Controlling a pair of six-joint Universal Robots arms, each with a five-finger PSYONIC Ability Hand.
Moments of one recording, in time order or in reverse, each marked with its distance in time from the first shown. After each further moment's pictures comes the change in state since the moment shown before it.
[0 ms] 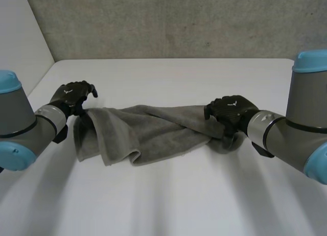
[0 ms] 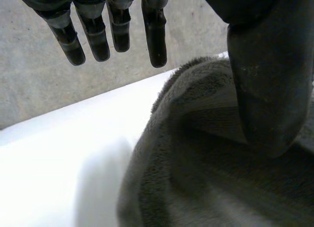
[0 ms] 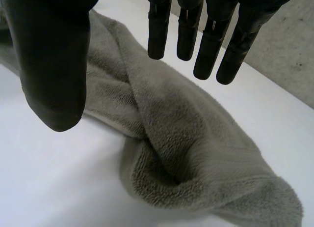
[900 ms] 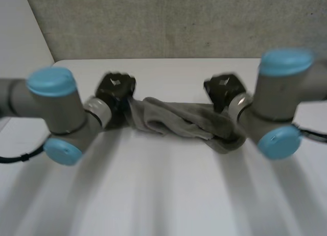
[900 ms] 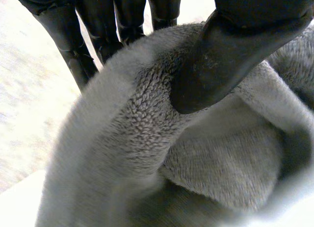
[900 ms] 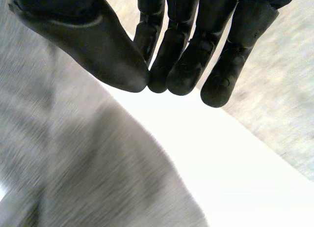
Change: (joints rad) left arm -0.264 -0.100 0.212 0.032 -0.073 0.097; right arm 0.059 0.229 -0.310 -0.164 0.173 0.030; left_hand 0.981 1.060 1.057 1.077 1.004; right_hand 0.879 0.859 0.866 0.879 0.928
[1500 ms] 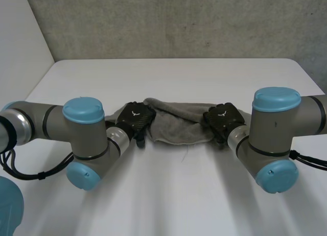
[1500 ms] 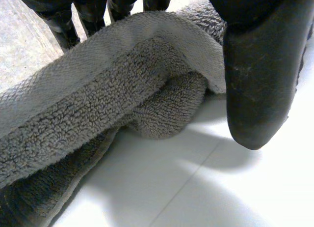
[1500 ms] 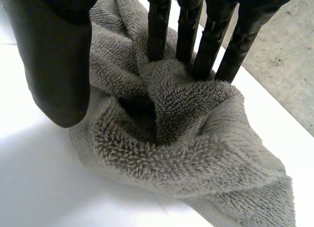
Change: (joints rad) left arm -0.097 -0.146 -0.047 0.013 -0.003 0.063; right arm 0.017 0.001 0.300 -0.154 0.025 -0.139; left_hand -0.842 -0.913 -0.918 -0.946 -0.829; right_hand -0.846 -0.841 -0.835 -0.844 -0.848
